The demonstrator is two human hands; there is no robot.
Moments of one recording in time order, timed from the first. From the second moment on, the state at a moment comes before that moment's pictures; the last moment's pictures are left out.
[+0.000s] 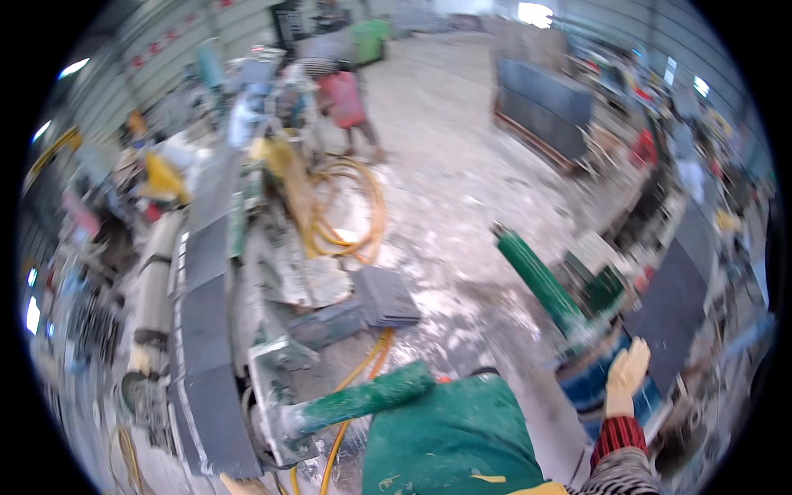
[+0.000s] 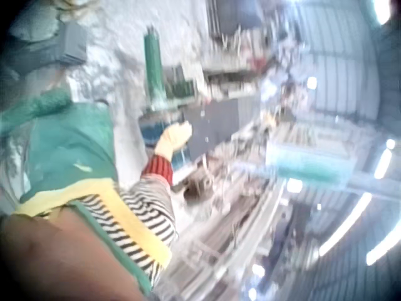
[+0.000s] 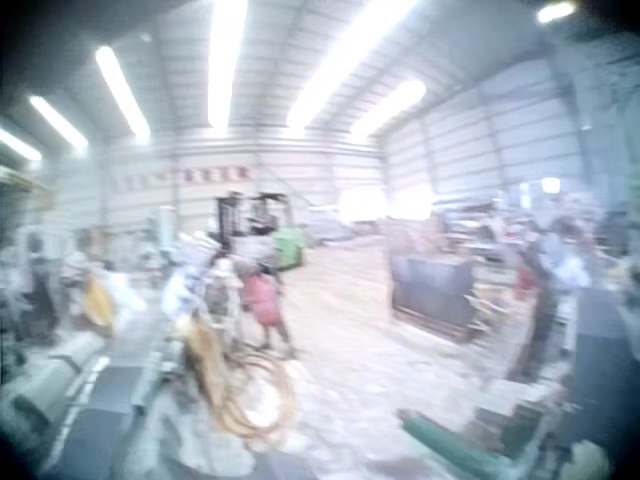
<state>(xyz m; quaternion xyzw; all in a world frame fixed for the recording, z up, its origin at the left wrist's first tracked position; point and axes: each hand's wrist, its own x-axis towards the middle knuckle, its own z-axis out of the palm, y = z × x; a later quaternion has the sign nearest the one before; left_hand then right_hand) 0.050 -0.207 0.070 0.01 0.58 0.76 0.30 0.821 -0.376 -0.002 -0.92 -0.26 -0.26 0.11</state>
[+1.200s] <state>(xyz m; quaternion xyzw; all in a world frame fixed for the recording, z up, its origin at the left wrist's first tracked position) -0.052 -0.225 0.003 -0.10 0.49 0.76 0.43 0.754 -0.338 -0.019 -0.97 -0.24 -0.04 0.02</state>
